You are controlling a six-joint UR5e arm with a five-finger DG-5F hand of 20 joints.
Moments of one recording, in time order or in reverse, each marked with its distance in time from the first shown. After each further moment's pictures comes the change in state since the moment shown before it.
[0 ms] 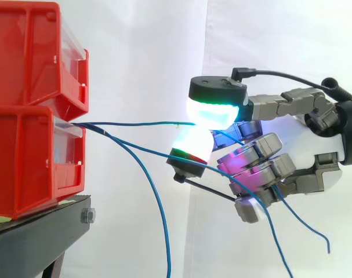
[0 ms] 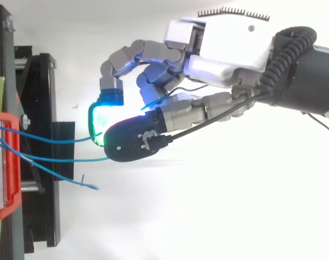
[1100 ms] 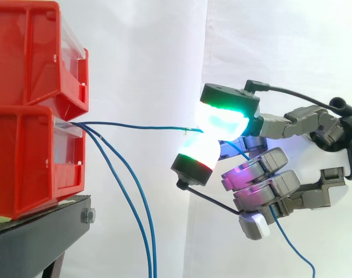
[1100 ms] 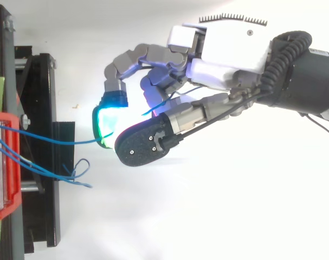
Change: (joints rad) arm -0.003 0.000 -0.041 0.036 -0.013 0.034
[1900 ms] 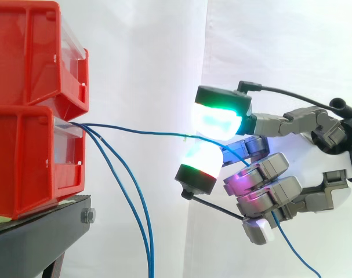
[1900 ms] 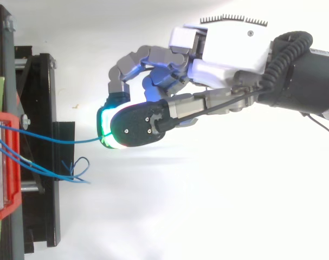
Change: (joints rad) arm 0.000 0.000 0.000 -0.019 -0.001 0.000
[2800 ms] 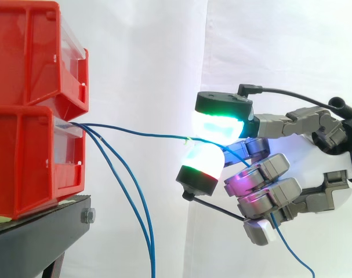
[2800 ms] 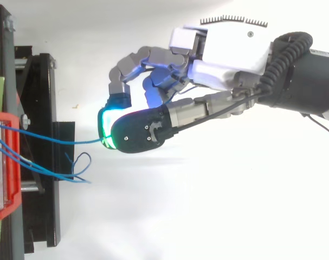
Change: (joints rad) arm 0.001 0.000 0.000 -0.002 0.001 0.000
